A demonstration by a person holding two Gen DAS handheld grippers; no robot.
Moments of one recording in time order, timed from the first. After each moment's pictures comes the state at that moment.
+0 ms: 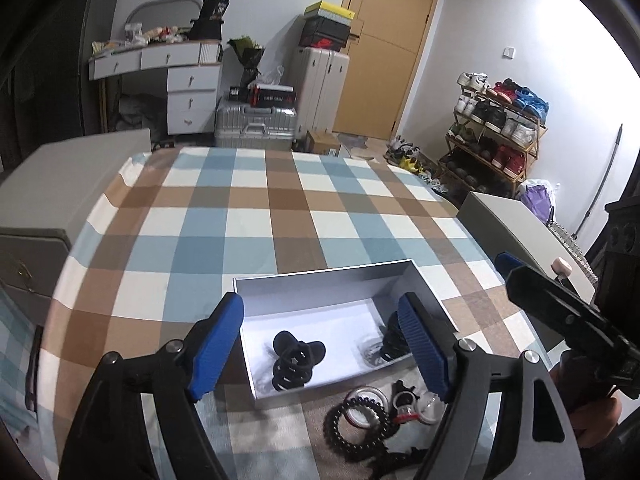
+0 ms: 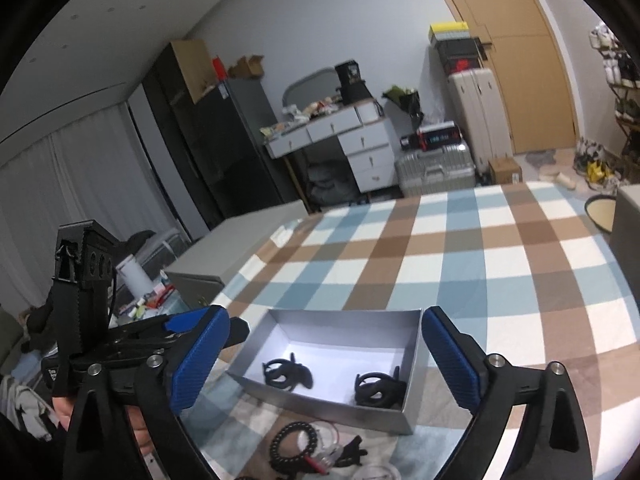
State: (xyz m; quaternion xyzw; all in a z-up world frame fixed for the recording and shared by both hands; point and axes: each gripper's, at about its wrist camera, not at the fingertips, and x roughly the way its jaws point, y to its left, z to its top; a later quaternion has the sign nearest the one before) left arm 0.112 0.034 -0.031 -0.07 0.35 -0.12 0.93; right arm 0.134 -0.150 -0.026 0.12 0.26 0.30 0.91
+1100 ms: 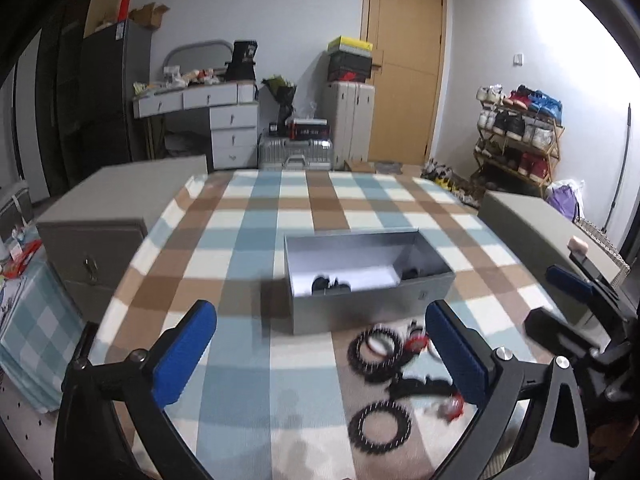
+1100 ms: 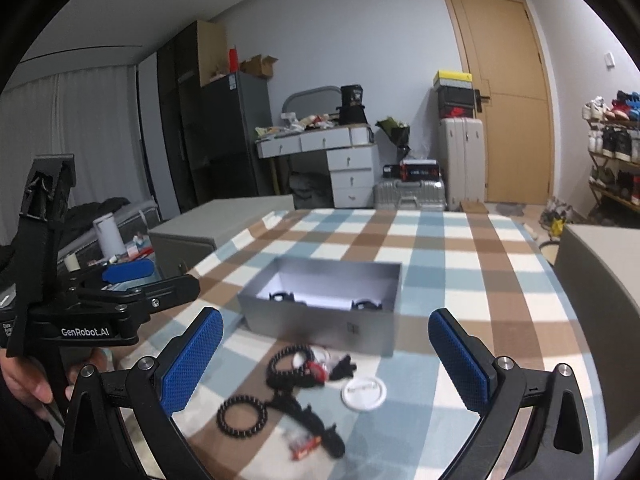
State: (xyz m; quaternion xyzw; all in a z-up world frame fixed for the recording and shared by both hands) left arm 0.022 0.034 -0.048 -0.02 0.29 -0.03 0.96; right arm 0.021 -0.149 -0.042 0.02 0.21 0.24 0.95
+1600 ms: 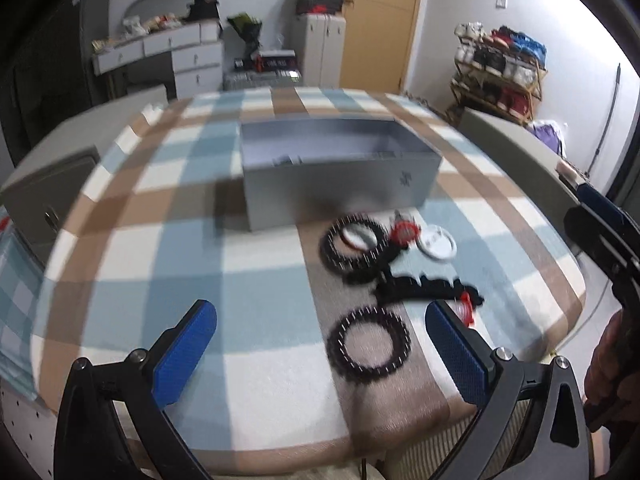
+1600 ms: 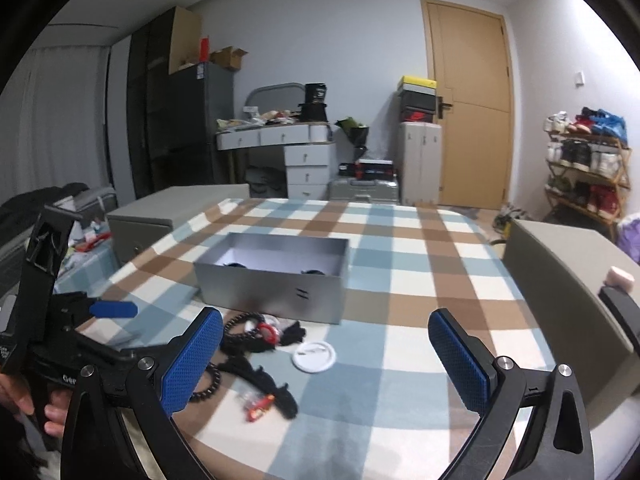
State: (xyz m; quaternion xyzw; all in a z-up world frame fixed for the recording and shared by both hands) left arm 0.015 0.014 -0.104 -0.01 0.41 -0.10 0.91; right arm -0.007 -0.161 -0.060 -0.02 0.21 0.15 0.97
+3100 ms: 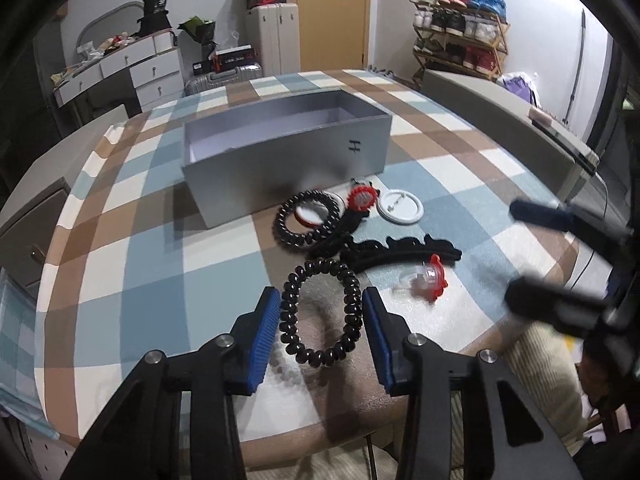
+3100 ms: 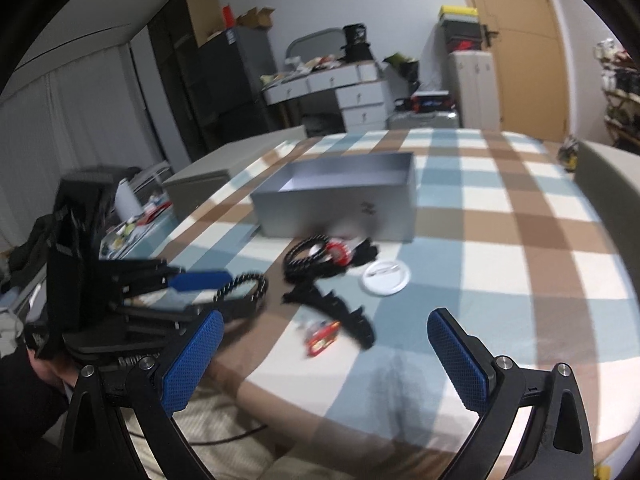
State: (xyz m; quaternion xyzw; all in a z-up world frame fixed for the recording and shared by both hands) left arm 0.005 -0.008 -0.096 0.06 0.41 -0.14 0.90; right arm -0.003 -0.153 -0.098 0.04 0.32 0.28 0.90
